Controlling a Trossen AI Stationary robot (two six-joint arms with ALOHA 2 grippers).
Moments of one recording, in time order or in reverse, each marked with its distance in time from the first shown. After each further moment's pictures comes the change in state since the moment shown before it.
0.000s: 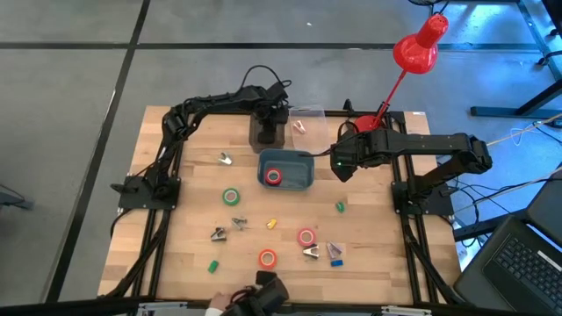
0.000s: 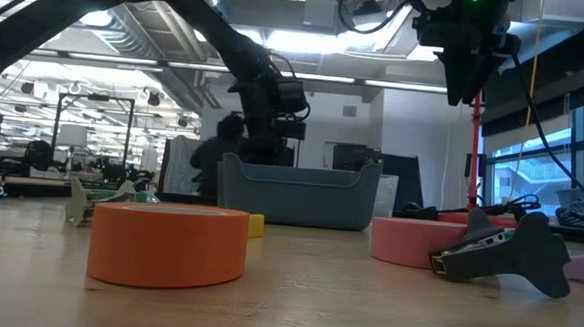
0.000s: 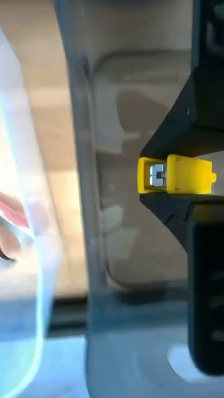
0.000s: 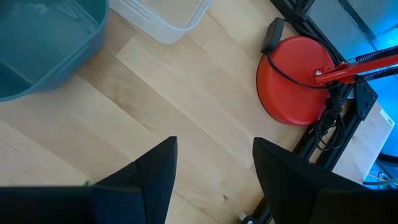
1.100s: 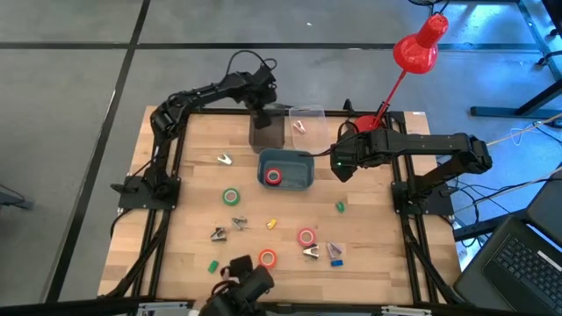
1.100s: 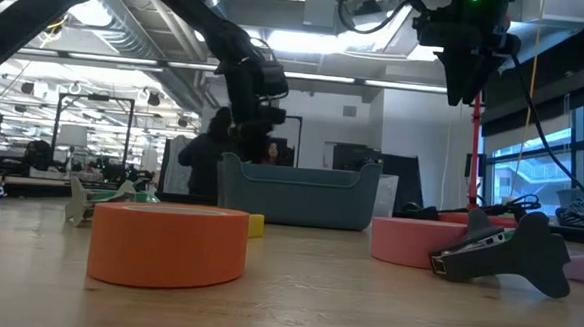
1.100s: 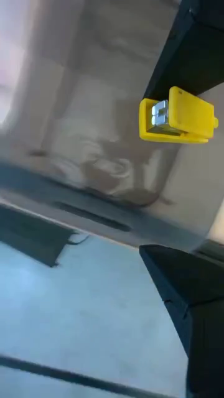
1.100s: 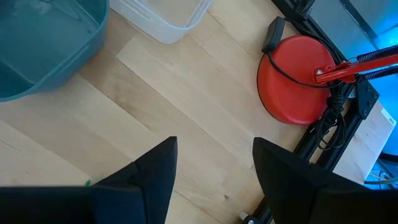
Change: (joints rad) left arm 0.093 -0.098 0.002 -0.075 -0.160 -0.289; right arm 0.000 0.000 0.000 0.000 -0.002 0.003
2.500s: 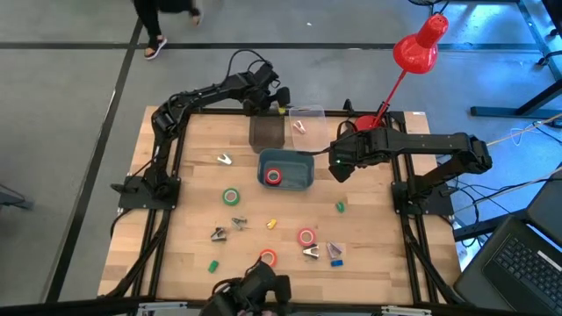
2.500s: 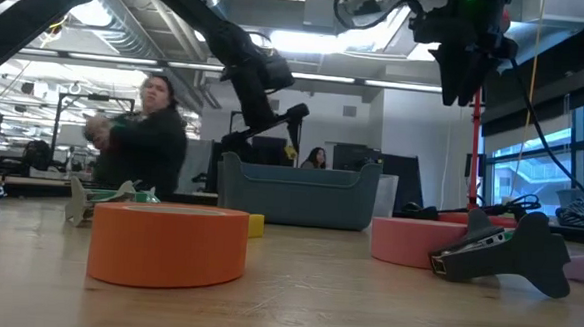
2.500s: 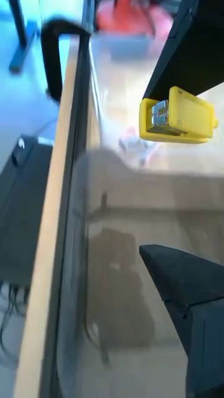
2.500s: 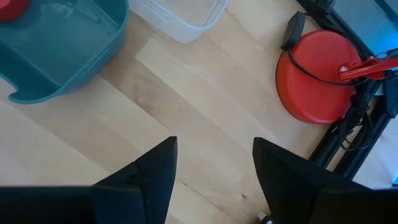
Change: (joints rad) left arm -0.001 0.010 -0.001 0.186 0.147 -1.397; right arm -0.013 0.000 0.000 0.045 -0.068 -0.004
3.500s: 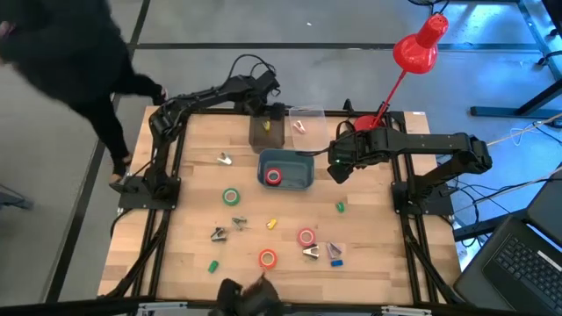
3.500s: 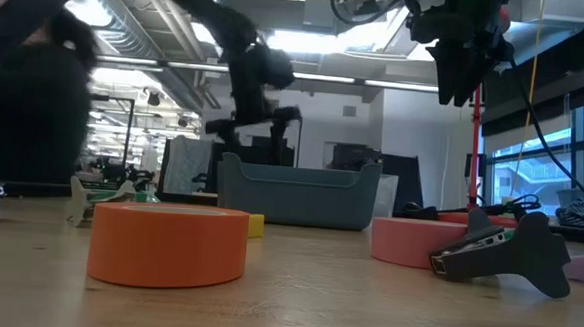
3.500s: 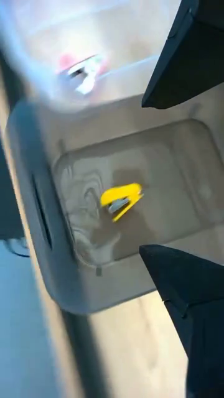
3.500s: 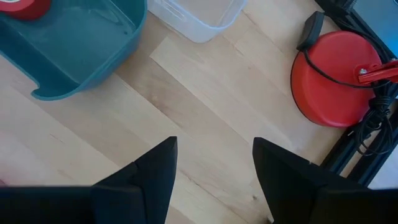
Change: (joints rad) left arm -0.075 -0.059 0.000 -0.220 -0.171 0.402; right arm 0.000 0.000 0.000 0.034 -0.031 -0.022
